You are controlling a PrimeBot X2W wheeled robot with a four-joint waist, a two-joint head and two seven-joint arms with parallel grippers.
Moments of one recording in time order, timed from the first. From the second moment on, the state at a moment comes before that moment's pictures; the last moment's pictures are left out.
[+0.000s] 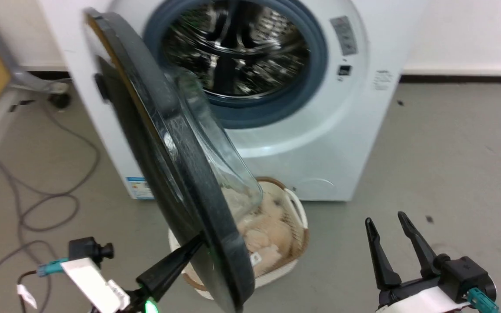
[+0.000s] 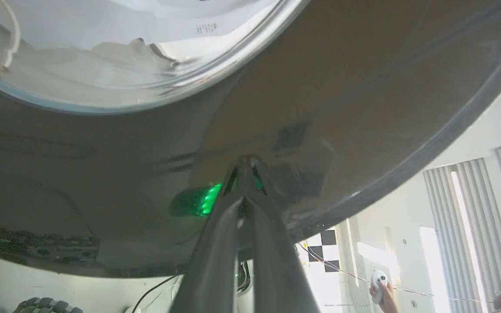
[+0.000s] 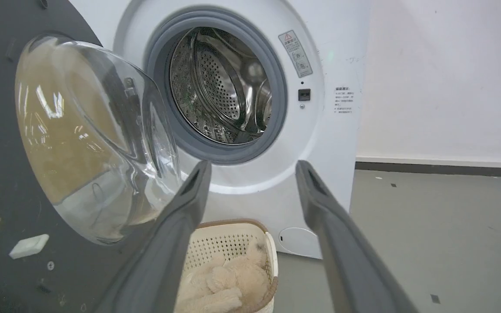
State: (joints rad) left arm 0.04 0.05 0.10 -0.14 -1.60 0.00 0.84; right arm 0.01 -0.05 0.12 0.09 0.16 0.13 -0.26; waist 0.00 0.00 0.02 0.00
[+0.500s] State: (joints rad) left arm -0.18 0.05 -0.02 0.12 -1.63 -0.08 0.48; right arm -0.01 -0.05 0.12 0.07 0.16 0.13 -0.26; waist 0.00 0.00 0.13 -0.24
